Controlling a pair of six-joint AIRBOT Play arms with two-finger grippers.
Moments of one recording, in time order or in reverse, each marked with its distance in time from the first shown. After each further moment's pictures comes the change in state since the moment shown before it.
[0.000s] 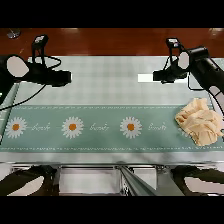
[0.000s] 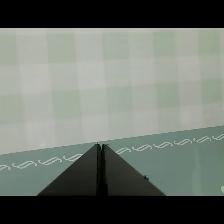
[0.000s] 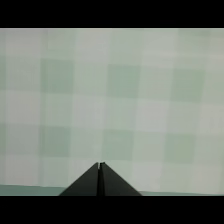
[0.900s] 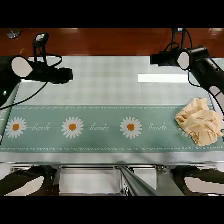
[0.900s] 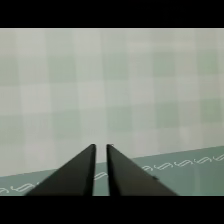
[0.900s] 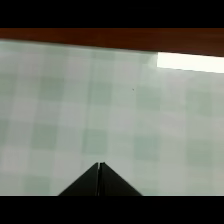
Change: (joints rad) left arm 0.001 -0.033 0.000 0.000 0.099 0.000; right arm 0.000 0.003 0.000 0.005 -0.455 0.006
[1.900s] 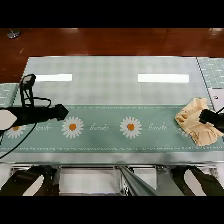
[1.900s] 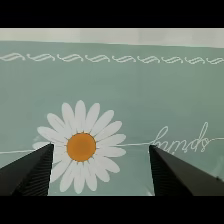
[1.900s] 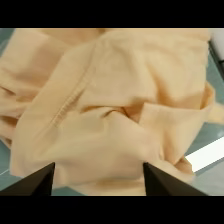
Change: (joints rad) left arm 0.023 0.508 -0.536 -0.029 -0.091 -0.060; right arm -0.549 0.650 -0.706 -0.045 0.519 0.069
